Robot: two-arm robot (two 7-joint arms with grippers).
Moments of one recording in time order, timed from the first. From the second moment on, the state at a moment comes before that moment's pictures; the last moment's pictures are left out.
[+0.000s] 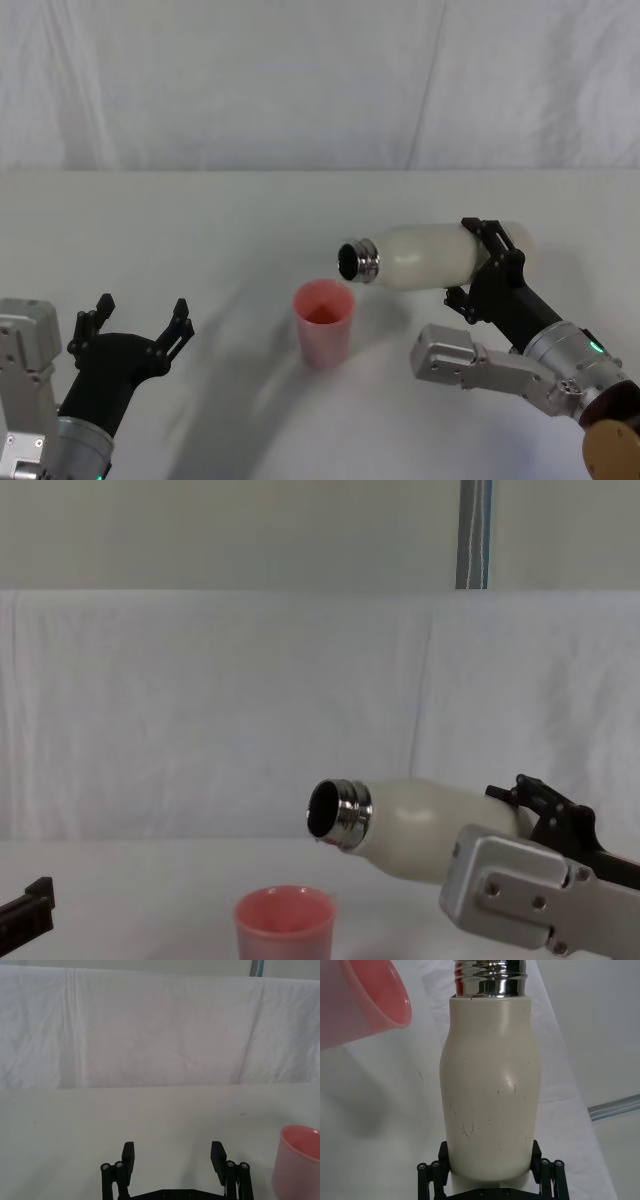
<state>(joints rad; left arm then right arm) 0.27 0.24 0.04 -1.85 -0.25 -0.02 -0.02 0.23 0.35 -0.50 -1.50 -0.82 -0.05 -0.02</state>
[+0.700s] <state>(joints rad) 0.27 0.24 0.04 -1.85 -0.25 -0.02 -0.02 0.27 0.36 -0.53 -1.46 -0.89 -0.04 -0.05</state>
